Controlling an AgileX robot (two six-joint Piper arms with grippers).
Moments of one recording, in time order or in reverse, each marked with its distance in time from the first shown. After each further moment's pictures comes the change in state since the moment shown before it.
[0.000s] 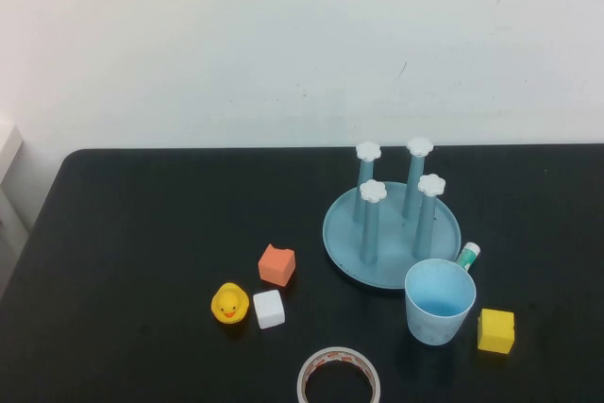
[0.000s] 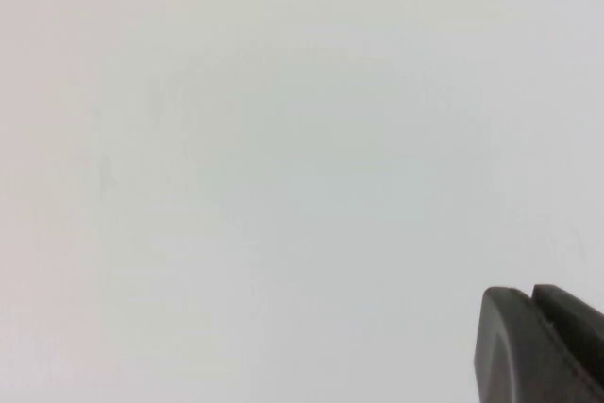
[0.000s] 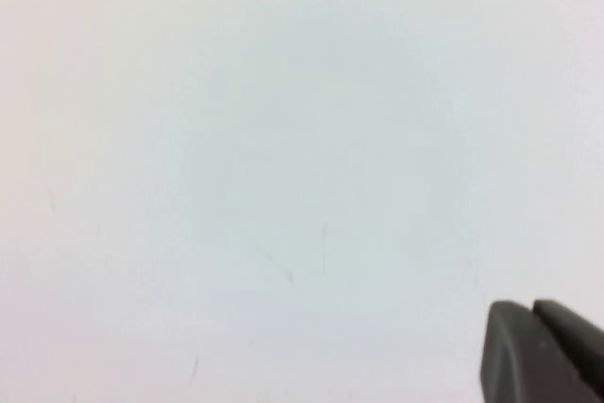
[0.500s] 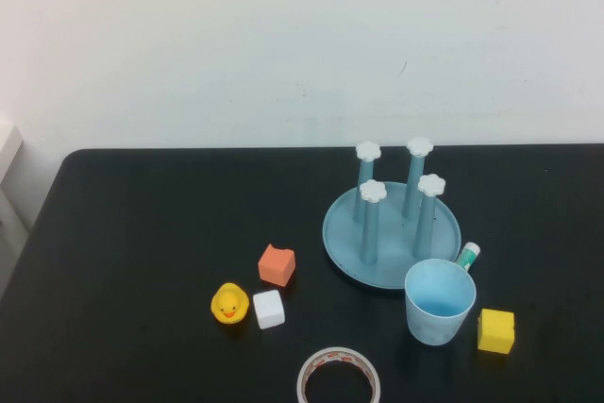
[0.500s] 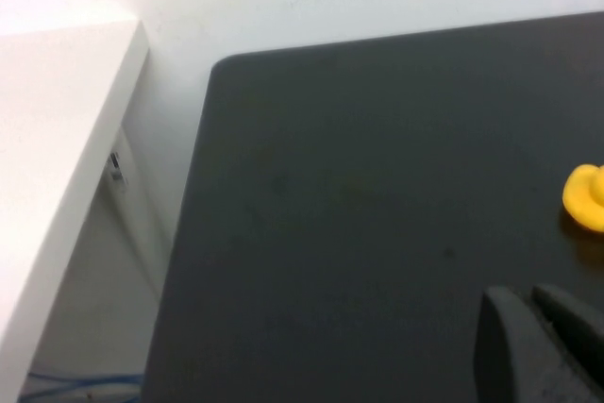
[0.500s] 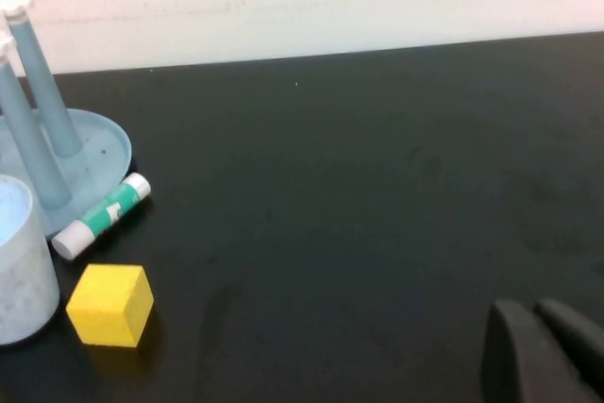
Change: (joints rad) right arm 0.000 0.000 -0.010 0.008 0.666 0.017; left arm 0.000 0.000 -0.002 -0.002 0.751 0.000
